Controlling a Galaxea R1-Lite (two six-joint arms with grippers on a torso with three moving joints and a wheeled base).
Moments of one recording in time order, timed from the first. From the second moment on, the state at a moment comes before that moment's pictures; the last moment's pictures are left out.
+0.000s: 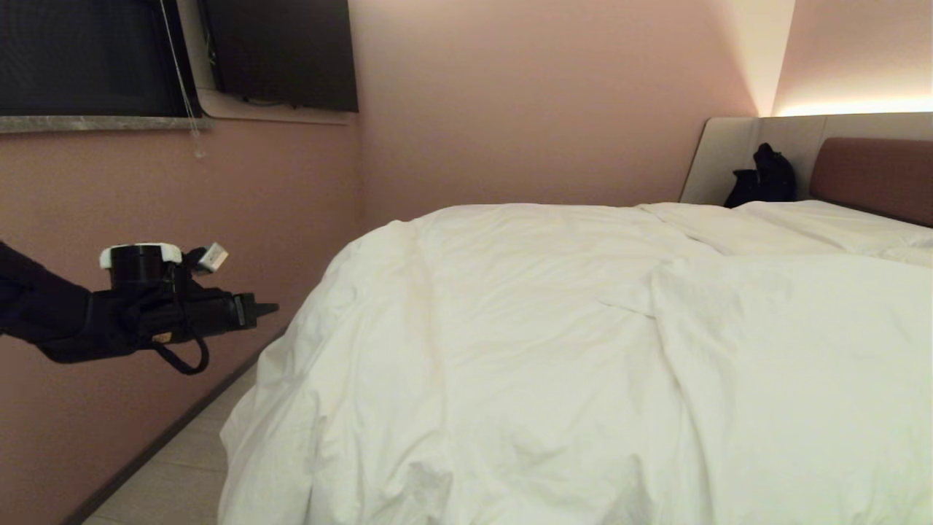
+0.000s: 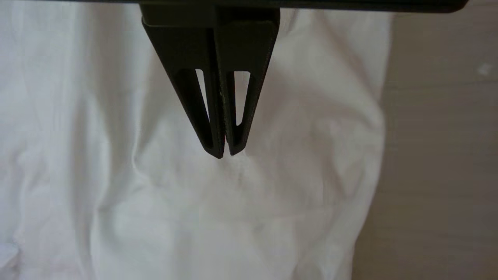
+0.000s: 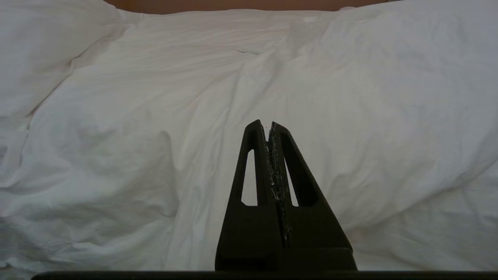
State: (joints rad) left arm 0.22 2.19 -1.24 -0.41 -0.63 -0.06; right arm -0.01 0.00 0.00 0.00 0.00 -0.01
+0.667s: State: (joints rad) left arm 0.17 2.30 -1.33 -0.37 -0.59 -0.21; right arm -0.01 0.00 0.00 0.00 0.00 -0.01
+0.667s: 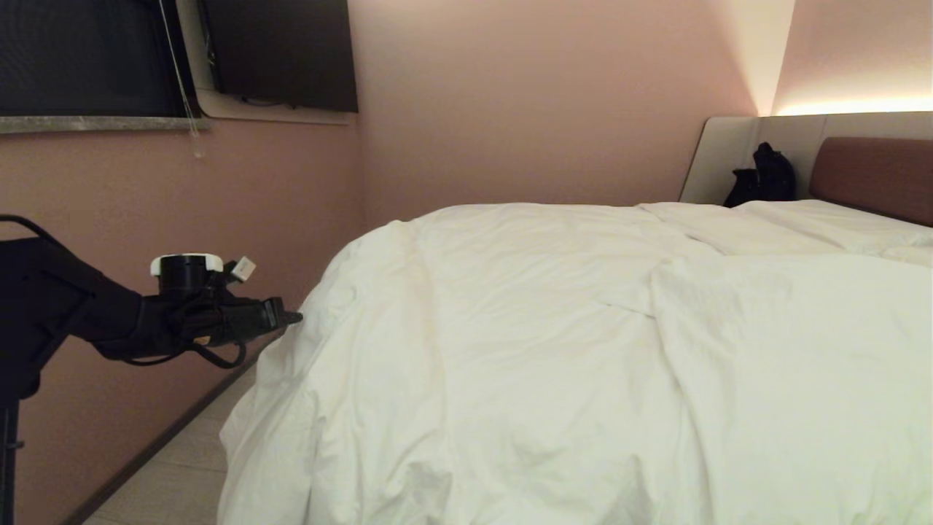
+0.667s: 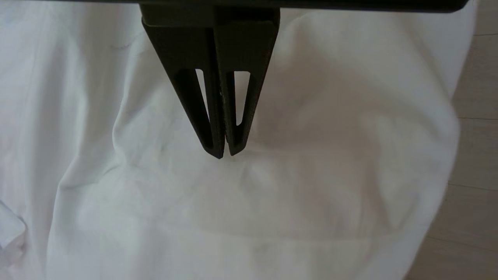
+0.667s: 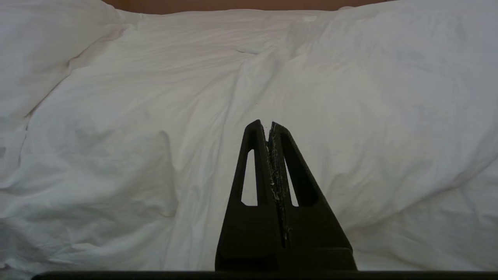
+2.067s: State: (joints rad) left arm 0.15 2.27 -1.21 -0.42 -0.60 -0.09; right arm -0.01 0.00 0.00 0.00 0.00 0.00
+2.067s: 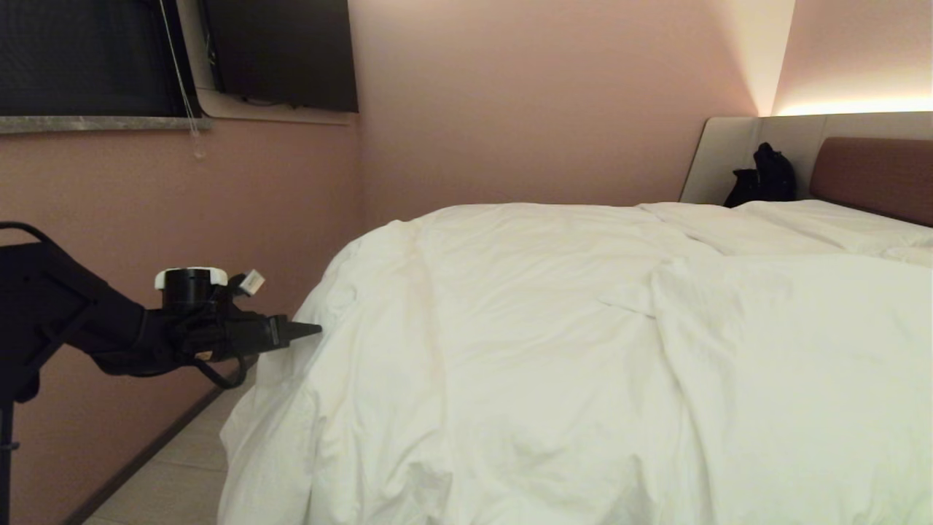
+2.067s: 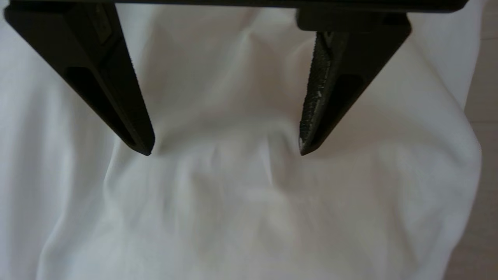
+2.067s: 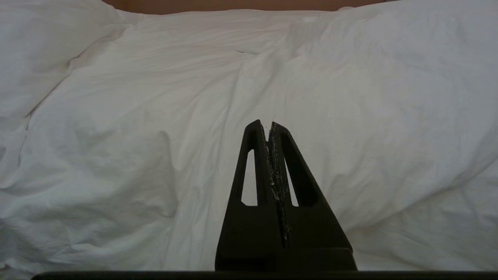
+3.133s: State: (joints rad) left arm 0.11 2.41 -1.29 -0.44 -0.56 0.03; right arm -0.01 0.00 0.00 0.00 0.00 -0.01
